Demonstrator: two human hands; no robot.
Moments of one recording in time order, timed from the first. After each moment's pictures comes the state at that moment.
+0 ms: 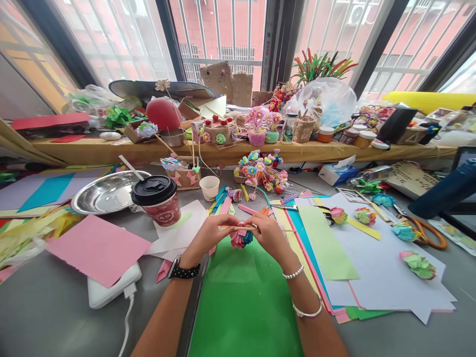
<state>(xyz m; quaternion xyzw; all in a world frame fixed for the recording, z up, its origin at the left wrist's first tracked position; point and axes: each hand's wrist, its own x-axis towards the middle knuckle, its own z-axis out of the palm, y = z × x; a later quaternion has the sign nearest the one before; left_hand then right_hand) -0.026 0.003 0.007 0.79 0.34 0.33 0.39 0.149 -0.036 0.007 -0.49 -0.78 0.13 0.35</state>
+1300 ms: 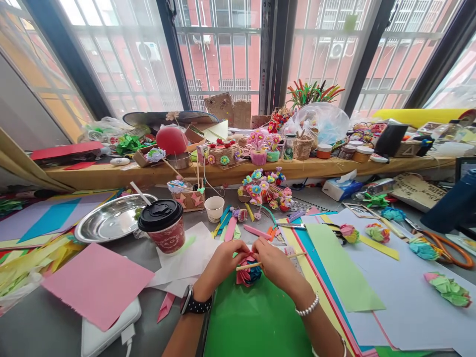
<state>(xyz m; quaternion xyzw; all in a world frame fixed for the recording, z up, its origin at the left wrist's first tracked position) -0.019 0.005 -0.004 0.83 0.37 0.28 0.30 0.140 -0.035 -0.009 -0.53 -0.81 0.10 0.22</state>
